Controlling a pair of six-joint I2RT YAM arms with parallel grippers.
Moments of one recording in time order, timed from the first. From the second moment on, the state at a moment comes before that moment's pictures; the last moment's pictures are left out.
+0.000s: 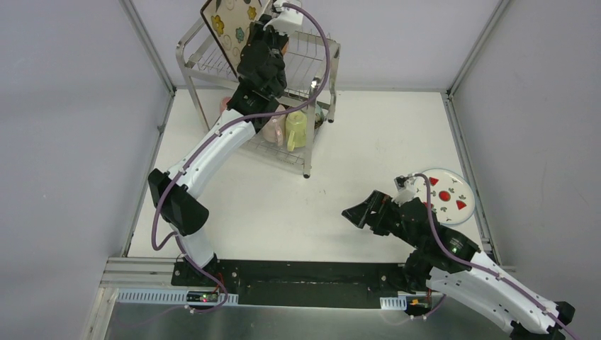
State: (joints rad) left arm -0.64 1.75 1.91 0.32 -0.79 0.78; right arm 0.93 0.39 0.49 -0.58 0.15 1.02
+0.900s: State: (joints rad) left arm -0.64 1.60 1.82 0.28 -0.75 0.59; right arm 0.93 0.35 0.49 -0.61 0.16 1.04
